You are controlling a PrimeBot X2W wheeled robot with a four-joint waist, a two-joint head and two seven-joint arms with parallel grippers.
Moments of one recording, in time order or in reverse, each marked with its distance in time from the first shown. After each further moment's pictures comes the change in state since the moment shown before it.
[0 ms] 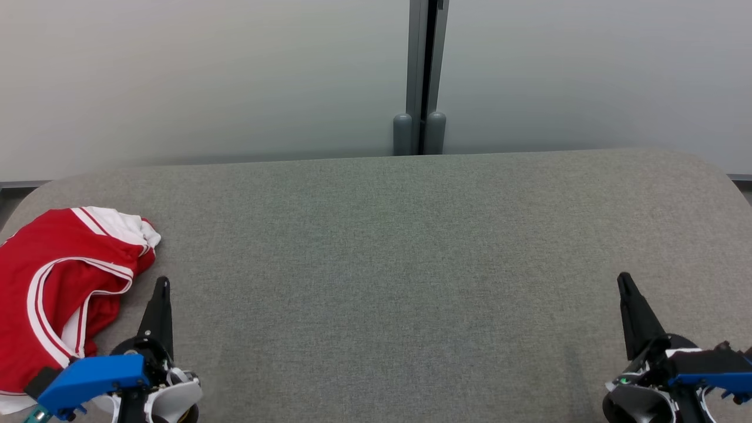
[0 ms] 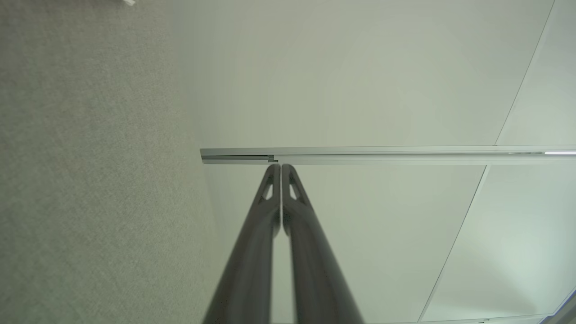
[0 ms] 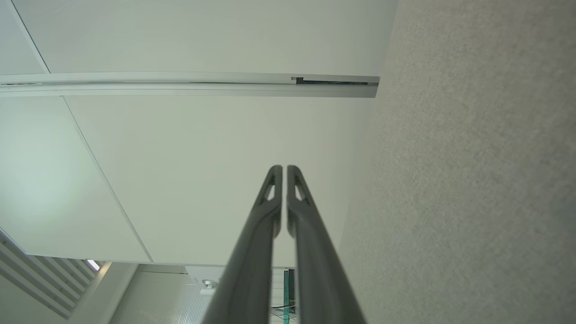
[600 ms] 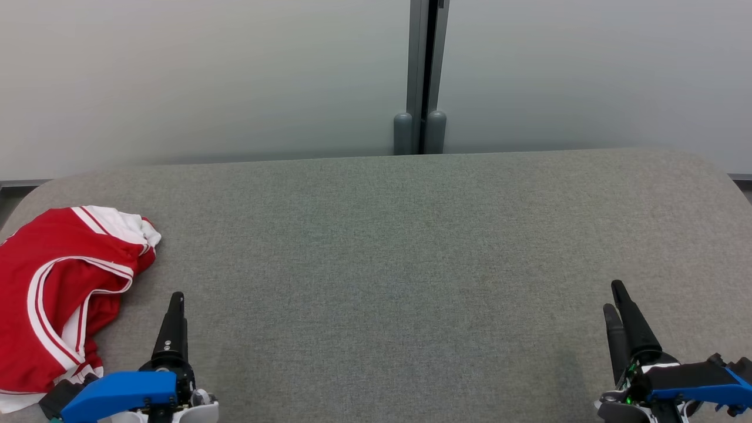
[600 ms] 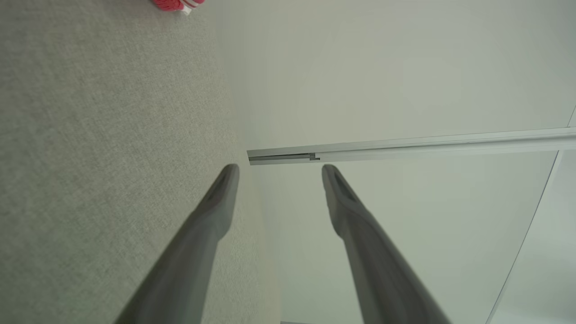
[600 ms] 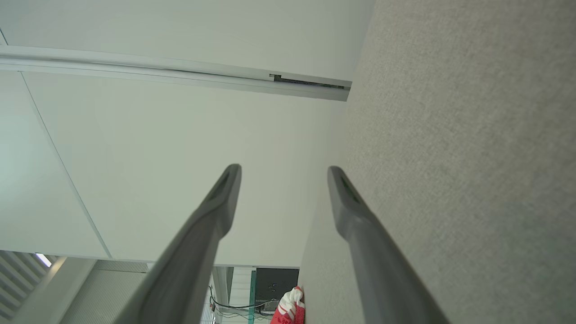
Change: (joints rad) left arm 0.056 -0.010 -0.044 0.020 0.125 0.038 -0.064; right arm 0.046 0.010 0.042 0.011 -0.108 -0.001 -0.063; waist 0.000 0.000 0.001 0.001
